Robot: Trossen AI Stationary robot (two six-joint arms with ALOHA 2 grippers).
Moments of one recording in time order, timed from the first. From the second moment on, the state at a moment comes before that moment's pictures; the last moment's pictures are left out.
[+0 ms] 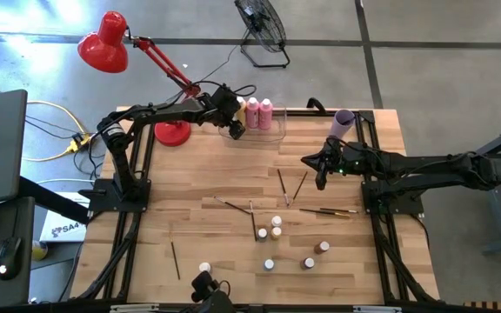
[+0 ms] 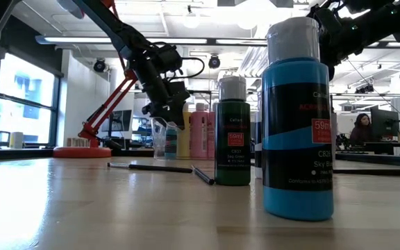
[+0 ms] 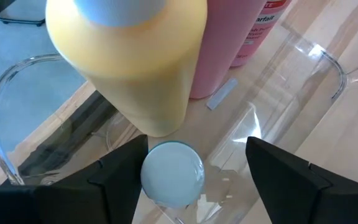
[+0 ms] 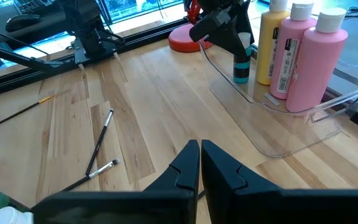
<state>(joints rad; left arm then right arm) 0.65 1.81 1.28 -0.34 -0.03 -0.06 -0.16 0.83 0.45 0.00 0.15 0.26</state>
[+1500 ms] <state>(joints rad) 0.60 1.70 1.38 -0.52 -0.08 -0.05 -0.16 0.83 0.45 0.00 0.15 0.26</state>
